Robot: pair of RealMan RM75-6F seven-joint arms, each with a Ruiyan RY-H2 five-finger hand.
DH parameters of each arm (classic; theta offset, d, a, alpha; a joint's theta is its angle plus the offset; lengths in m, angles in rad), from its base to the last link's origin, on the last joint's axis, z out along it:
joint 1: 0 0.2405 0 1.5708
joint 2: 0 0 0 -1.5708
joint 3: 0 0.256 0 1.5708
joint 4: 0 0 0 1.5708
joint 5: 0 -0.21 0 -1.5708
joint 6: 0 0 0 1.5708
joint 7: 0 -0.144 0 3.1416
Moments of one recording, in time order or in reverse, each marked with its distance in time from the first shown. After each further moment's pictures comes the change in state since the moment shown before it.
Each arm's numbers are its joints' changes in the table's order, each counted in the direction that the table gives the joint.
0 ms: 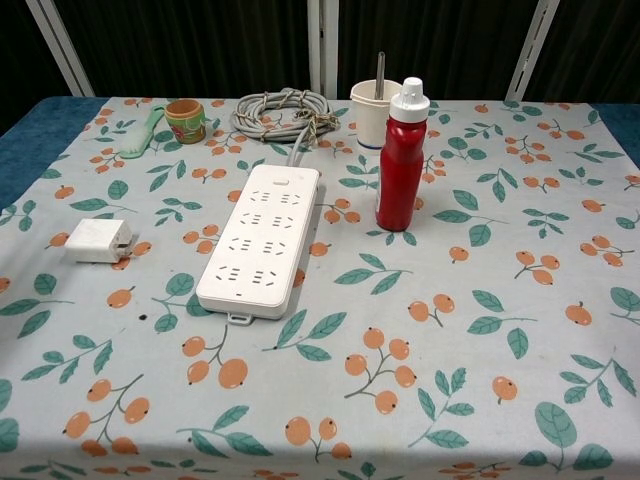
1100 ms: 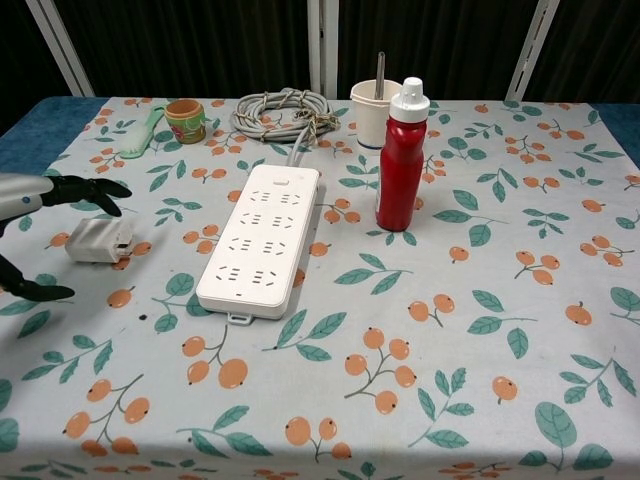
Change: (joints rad) left arm -0.285 0.179 0.014 -0.139 0.163 0.433 0.128; right arm 0.011 -0.011 0.007 0.025 -0.022 0.032 0.021
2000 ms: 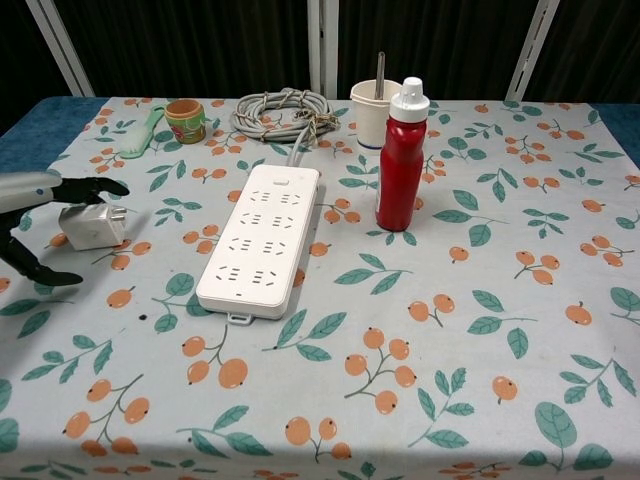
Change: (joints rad) left arm -0.070 0.044 -0.028 -0.135 0.096 0.095 0.117; right arm -0.013 0.012 -0.002 -0.023 -0.012 -0.008 -0.025
